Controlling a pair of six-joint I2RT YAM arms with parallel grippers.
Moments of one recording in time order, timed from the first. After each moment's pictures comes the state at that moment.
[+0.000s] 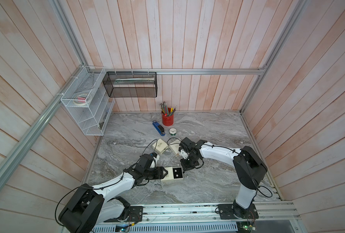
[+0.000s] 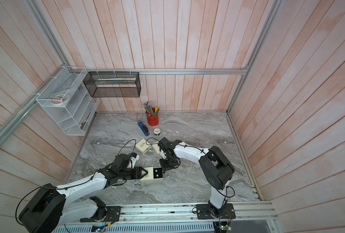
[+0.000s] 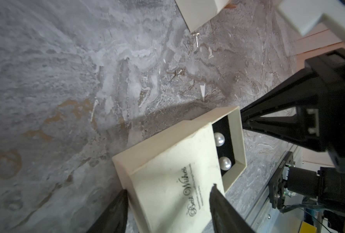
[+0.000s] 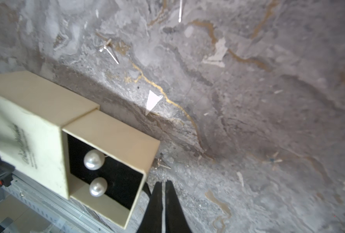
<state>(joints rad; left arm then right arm) -0.57 1.21 0.41 -0.09 0.39 -0.60 0.80 1.82 1.19 -0.79 -0.28 0.37</state>
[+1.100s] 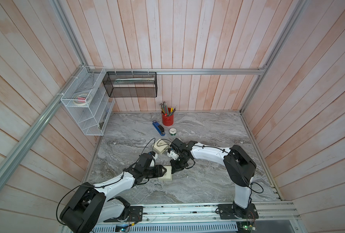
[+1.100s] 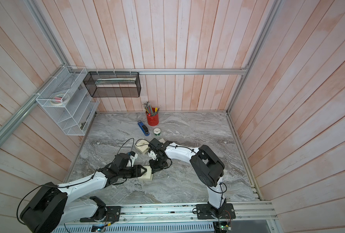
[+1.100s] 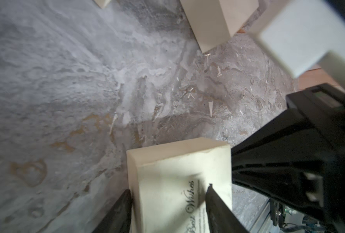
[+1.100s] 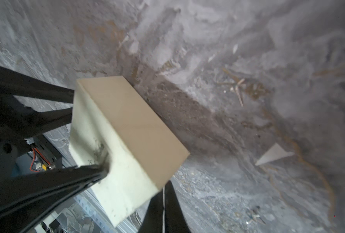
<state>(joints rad) -0.53 1.22 0.41 -0.06 0.35 -0.64 0.89 1.95 1.34 -0.72 -0.43 0.43</state>
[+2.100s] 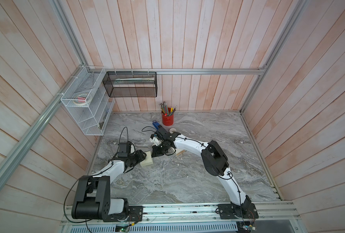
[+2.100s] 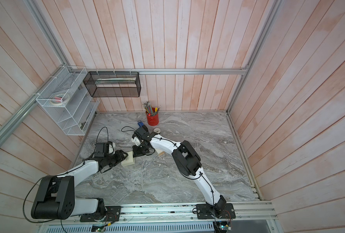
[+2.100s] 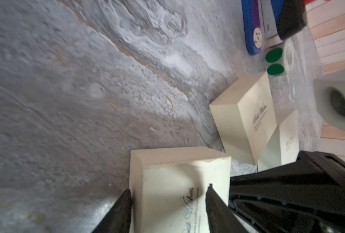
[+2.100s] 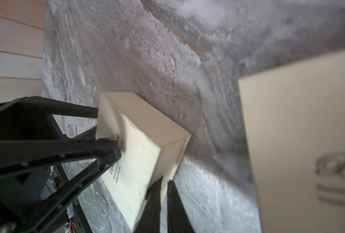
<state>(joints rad) -0.01 1.38 0.58 -0.13 0.38 -0.53 0.89 2.40 1.99 -0.64 -0.49 0.45</state>
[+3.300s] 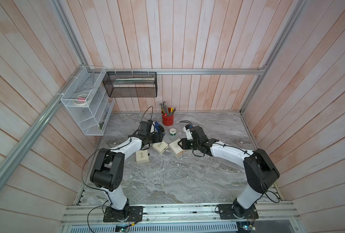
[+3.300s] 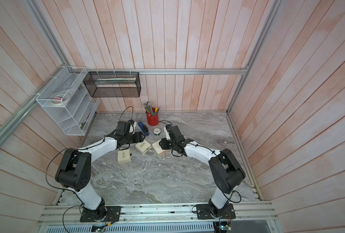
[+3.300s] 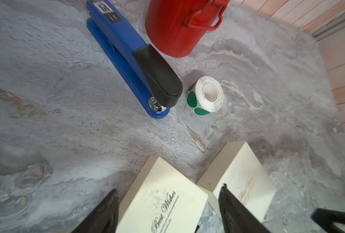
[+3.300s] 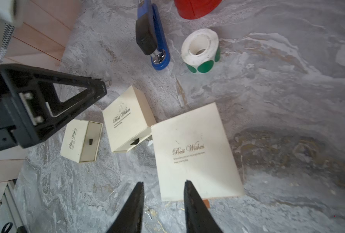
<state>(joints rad) -0.32 1.80 1.16 -0.21 0.18 -0.36 0.64 1.68 1.05 -0.10 -0.20 0.51</state>
